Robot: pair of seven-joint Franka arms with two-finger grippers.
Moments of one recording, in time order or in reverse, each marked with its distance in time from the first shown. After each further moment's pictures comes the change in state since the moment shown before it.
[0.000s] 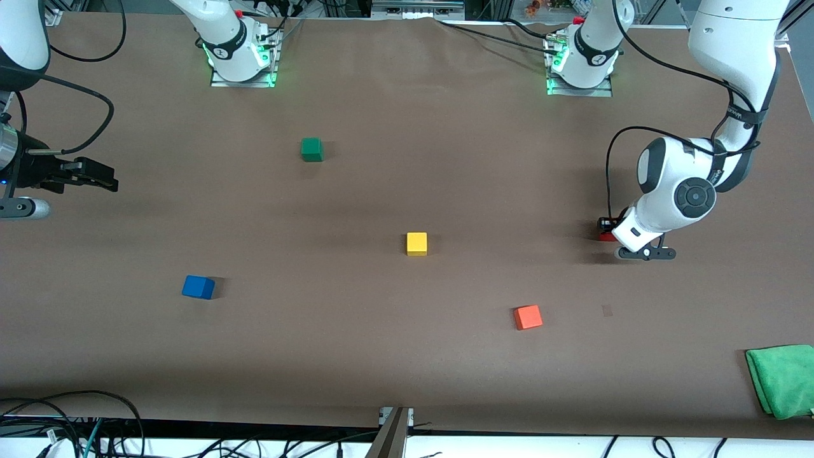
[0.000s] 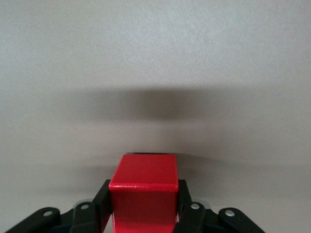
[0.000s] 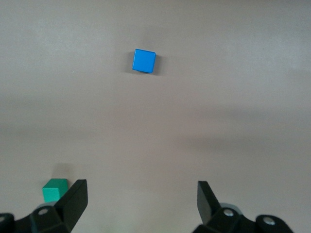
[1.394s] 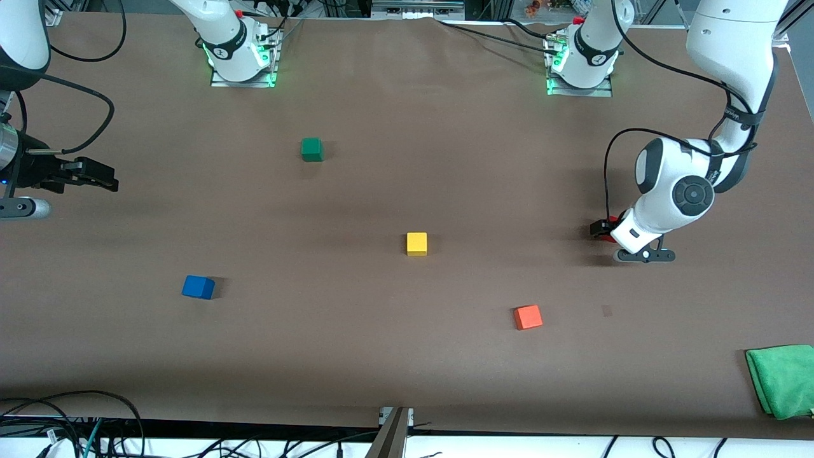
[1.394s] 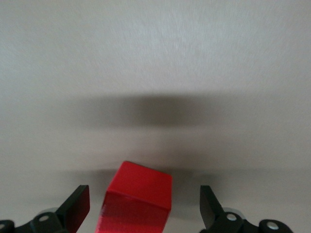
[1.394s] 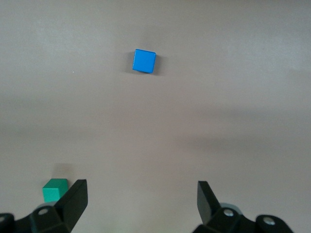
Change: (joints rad) left arm -0.004 0.019 -0.001 -0.013 0.000 0.053 0.024; right arm 0.000 0.000 0.000 0.000 0.000 0.000 0.000
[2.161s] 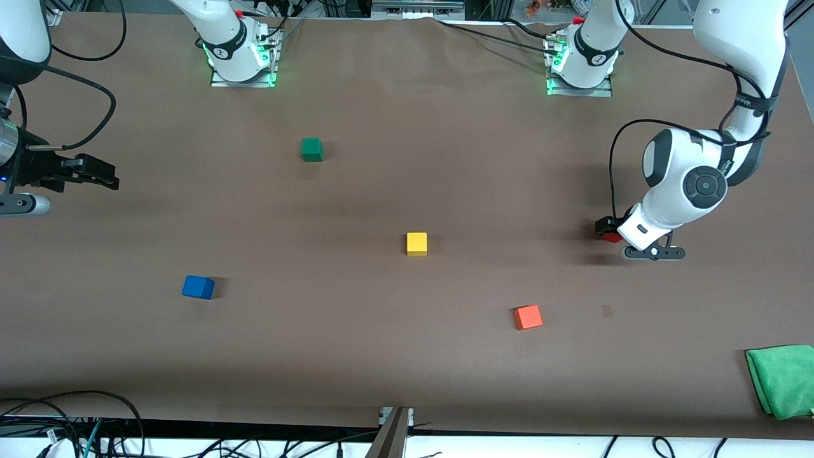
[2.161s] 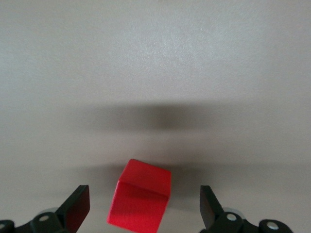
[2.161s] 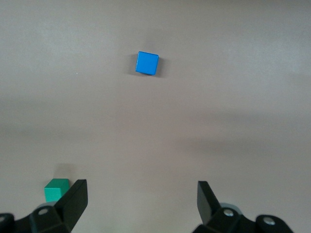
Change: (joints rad) left arm 0.001 -0.044 -0.002 0.009 0.000 -0.013 -0.001; right arm 0.010 -0.010 0.000 0.001 0.000 0.001 0.000
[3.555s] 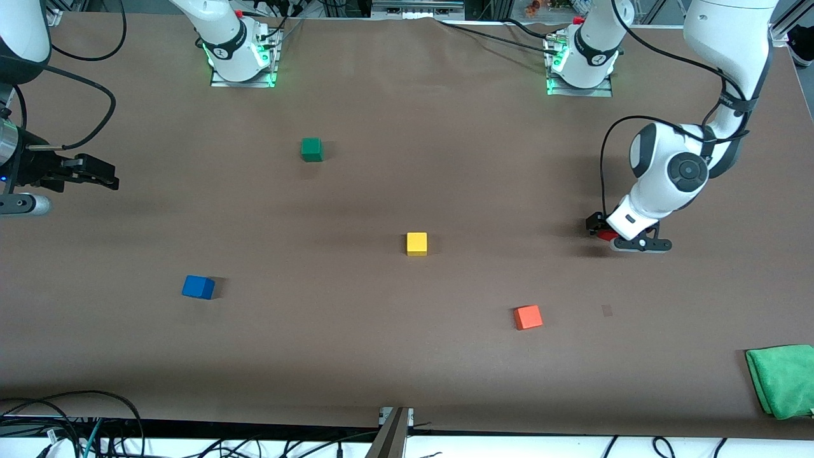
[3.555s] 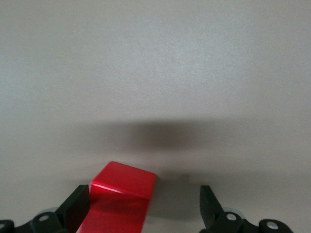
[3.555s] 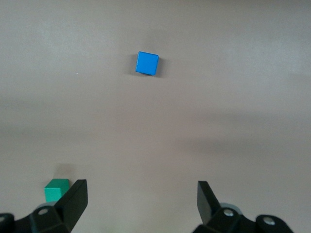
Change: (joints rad) left arm -0.010 -0.032 -0.009 -0.126 0.000 0.175 0.000; right arm 0.000 0.000 0.000 0.000 0.000 0.000 0.000
